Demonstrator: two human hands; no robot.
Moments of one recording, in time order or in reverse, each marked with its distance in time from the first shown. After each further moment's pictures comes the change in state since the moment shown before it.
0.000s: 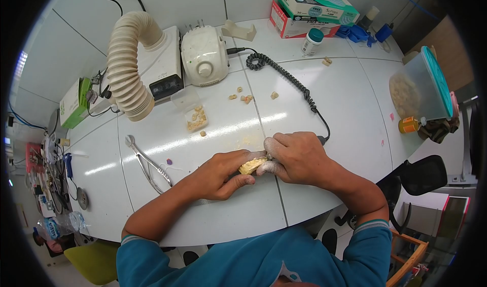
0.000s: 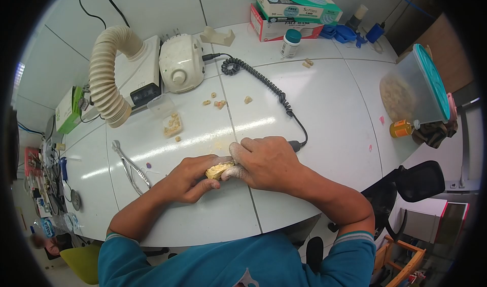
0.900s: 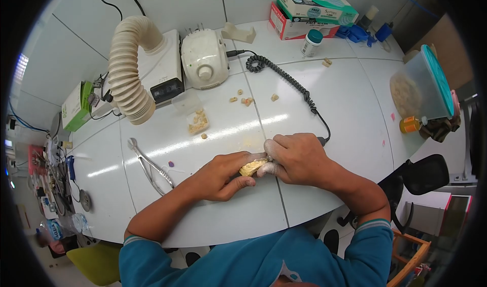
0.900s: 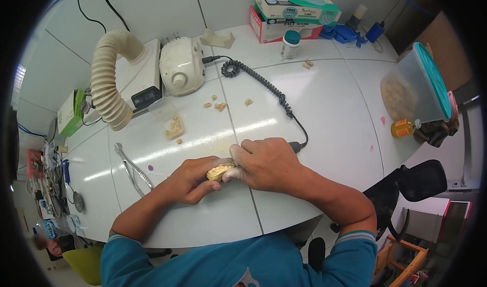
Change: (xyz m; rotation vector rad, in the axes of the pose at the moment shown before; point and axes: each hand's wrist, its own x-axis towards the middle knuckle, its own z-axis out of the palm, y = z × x) left_hand 0.003 0.006 0.000 -0.026 0.044 0.053; right_hand 0.000 0.002 0.002 0.010 0.053 -0.017
